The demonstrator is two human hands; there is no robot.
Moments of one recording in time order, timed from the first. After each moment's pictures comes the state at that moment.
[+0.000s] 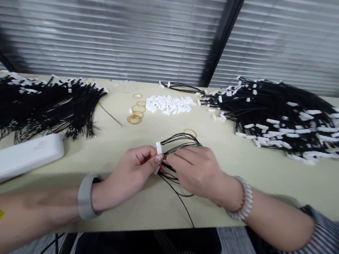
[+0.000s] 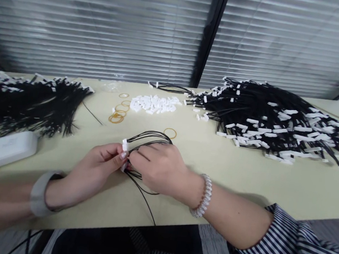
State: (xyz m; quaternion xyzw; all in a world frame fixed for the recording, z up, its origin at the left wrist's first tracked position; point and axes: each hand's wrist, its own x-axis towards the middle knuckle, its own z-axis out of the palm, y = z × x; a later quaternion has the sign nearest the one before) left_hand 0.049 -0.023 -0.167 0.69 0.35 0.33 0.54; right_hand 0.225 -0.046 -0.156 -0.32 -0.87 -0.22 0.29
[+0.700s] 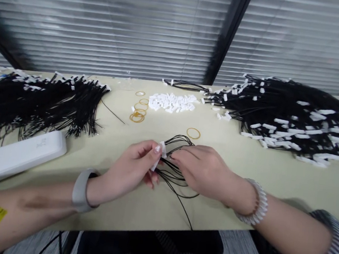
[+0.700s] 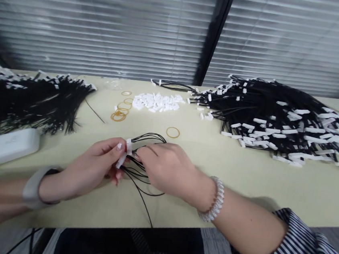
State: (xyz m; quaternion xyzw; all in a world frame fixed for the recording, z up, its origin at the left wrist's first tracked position) left_hand 0.047 -0.022 -0.160 0.60 0.38 0.29 0.64; right_hand 0.231 -0.048 -0.157 -0.39 -0.89 -0.11 0.23
